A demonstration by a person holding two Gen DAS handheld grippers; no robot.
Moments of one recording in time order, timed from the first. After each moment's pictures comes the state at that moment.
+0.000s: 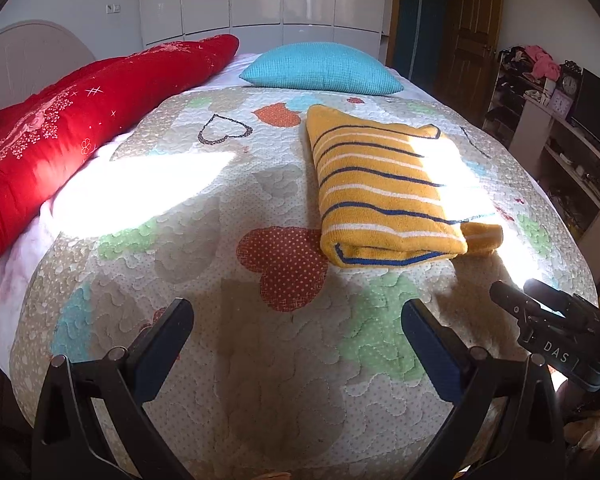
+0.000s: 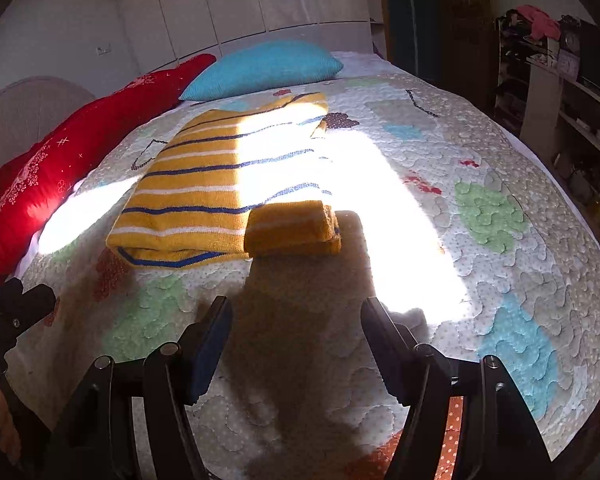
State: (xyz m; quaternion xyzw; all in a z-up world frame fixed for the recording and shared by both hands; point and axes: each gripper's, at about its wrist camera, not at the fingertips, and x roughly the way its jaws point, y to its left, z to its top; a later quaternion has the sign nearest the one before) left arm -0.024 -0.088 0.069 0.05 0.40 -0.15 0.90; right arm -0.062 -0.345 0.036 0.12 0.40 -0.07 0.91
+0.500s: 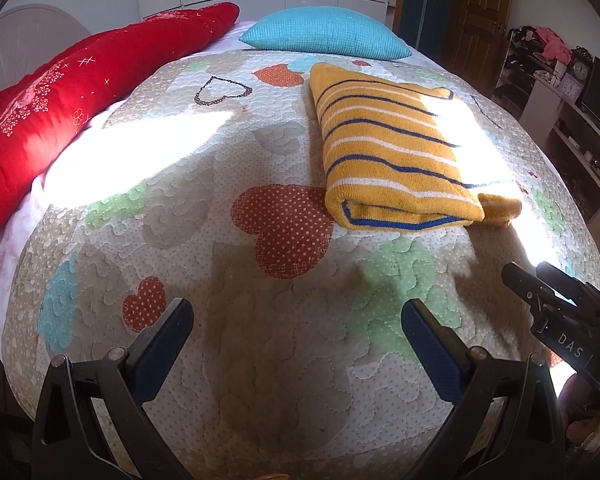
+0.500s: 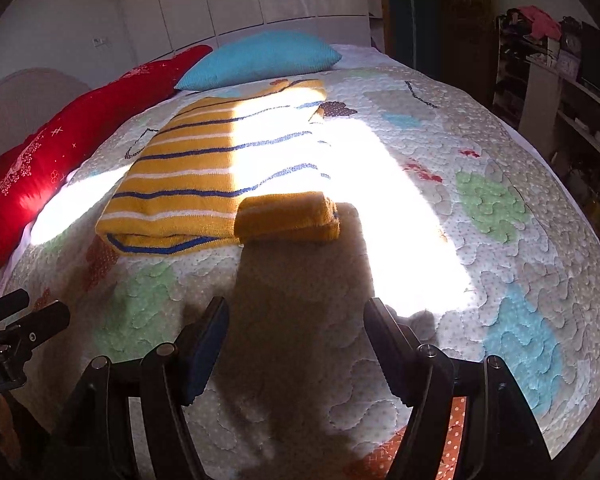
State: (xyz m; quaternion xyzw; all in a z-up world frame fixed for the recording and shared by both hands) left arm -0.017 -0.092 0.044 0.06 0.45 -0.14 0.88; right arm -0.061 -0.342 0.025 0.11 0.41 -0.08 0.90
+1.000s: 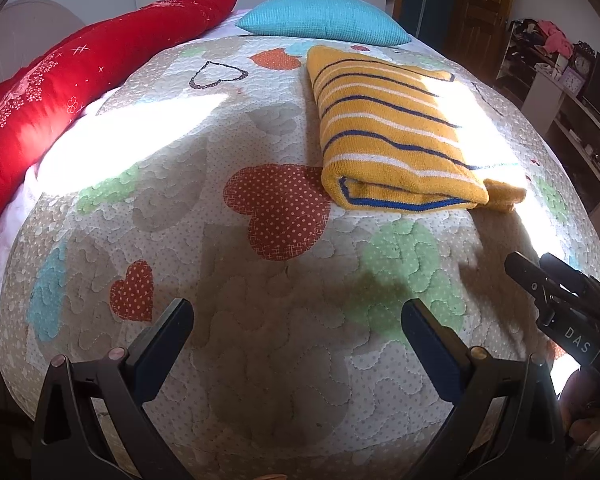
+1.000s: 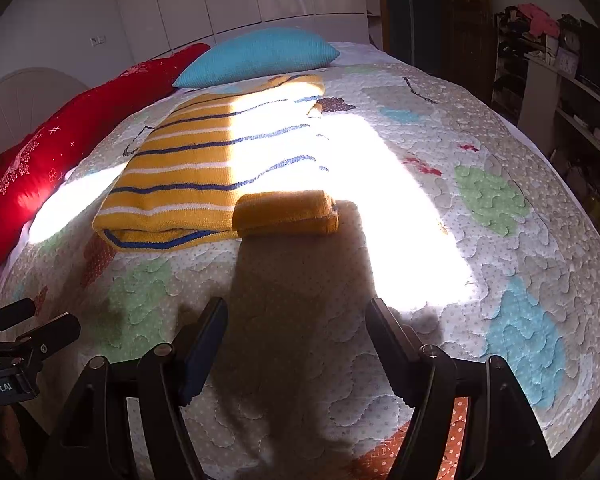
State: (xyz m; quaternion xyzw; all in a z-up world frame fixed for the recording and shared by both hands) left arm -0.017 -0.094 0.032 0.06 0.47 -0.14 0.87; right arm -0.063 -0.339 0.022 0.12 0.42 -0.08 0.90
